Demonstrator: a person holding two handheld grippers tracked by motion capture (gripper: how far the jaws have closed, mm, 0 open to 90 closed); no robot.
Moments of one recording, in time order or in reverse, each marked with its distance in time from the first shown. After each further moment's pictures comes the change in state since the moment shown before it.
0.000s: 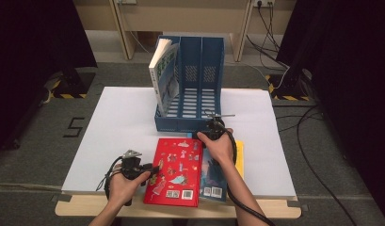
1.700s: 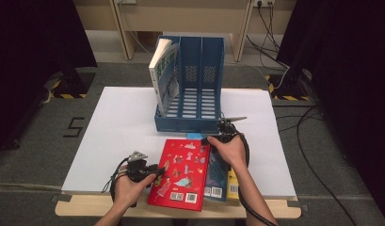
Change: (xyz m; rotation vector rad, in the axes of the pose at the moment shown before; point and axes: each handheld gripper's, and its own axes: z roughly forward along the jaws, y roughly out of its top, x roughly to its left) left arm -0.015 -0.003 0.006 -0.023 -0.016 0.041; right arm -0.014 -0.010 -0.034 0.121 -0.008 0.130
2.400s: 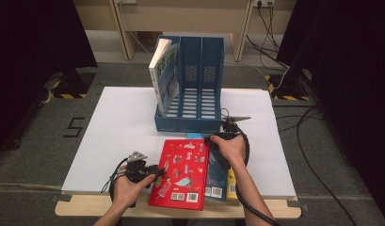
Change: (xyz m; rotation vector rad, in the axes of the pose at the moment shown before) left arm 0.005 0.000 -0.002 0.003 -0.048 0.003; right arm -0.011 0.006 -0.002 0.004 0.050 0.121
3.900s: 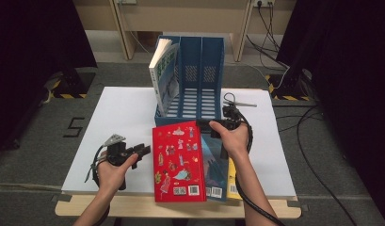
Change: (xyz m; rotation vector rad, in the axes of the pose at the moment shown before) left arm 0.030 0.045 -0.043 -0.230 0.057 -0.044; right arm 0.049 0.013 -0.050 -0.188 0.330 -0.177
